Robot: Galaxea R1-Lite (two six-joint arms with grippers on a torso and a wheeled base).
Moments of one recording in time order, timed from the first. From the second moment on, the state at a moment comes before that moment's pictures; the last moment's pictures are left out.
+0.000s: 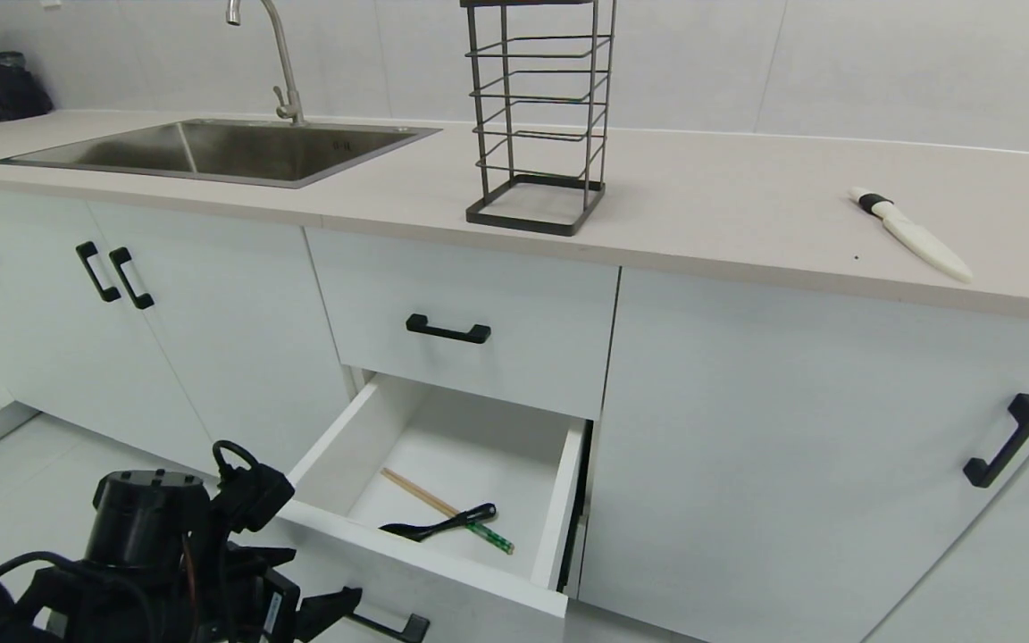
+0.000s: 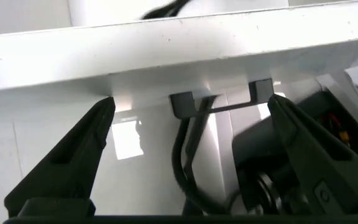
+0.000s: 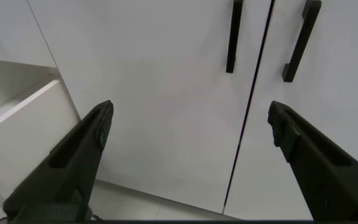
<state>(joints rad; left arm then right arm) -0.22 1.86 -0.10 -0.96 -0.31 0.10 0.00 0.01 0.00 0.01 0.00 0.02</state>
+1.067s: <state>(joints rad) -0.20 2.22 -0.57 -1.15 -0.36 0.10 0.00 0.01 0.00 0.01 0.00 0.02</state>
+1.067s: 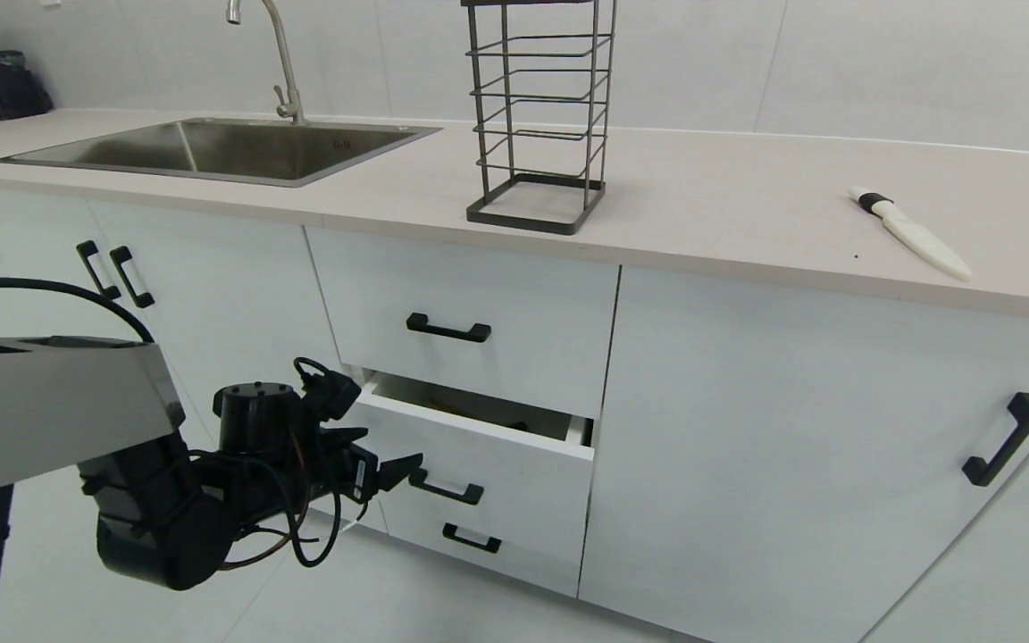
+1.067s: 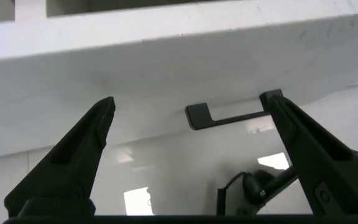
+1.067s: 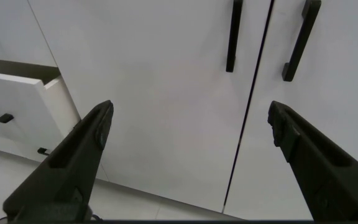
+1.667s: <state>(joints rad) -0.20 2.36 -0.72 -1.26 -0.36 0.10 0.00 0.01 0.00 0.01 0.00 0.02</state>
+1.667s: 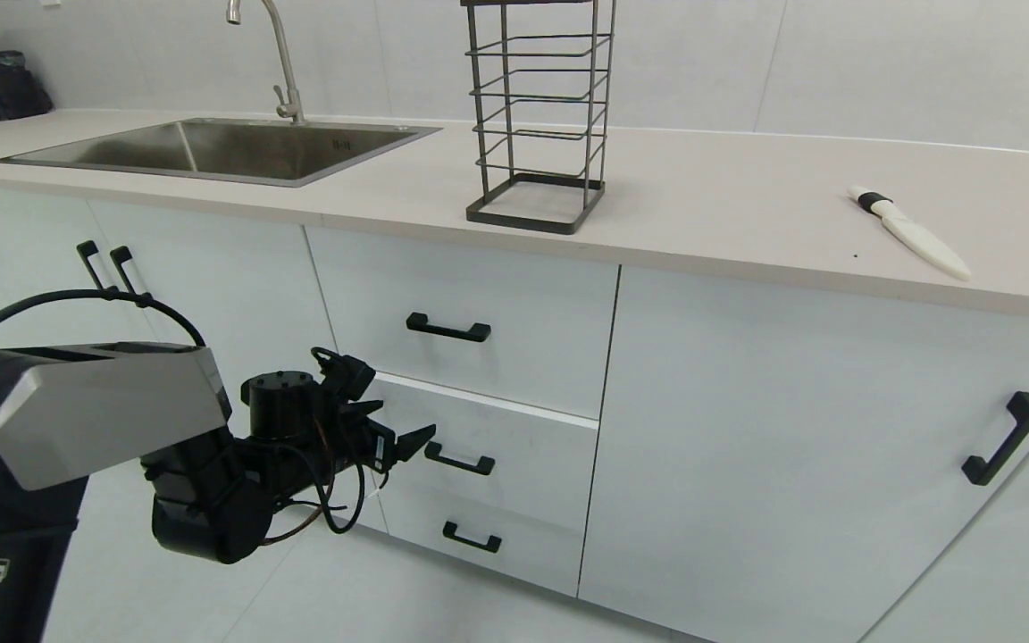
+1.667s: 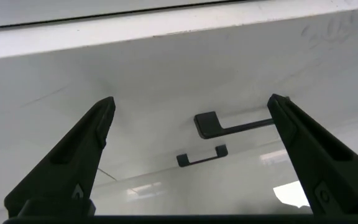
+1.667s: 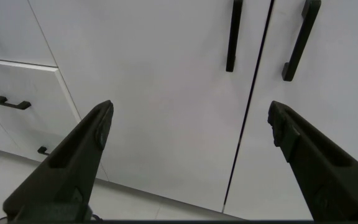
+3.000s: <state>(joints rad) -0.18 2.19 -0.55 -1.30 -0.36 0.10 0.00 0.01 0.00 0.01 0.00 0.02</state>
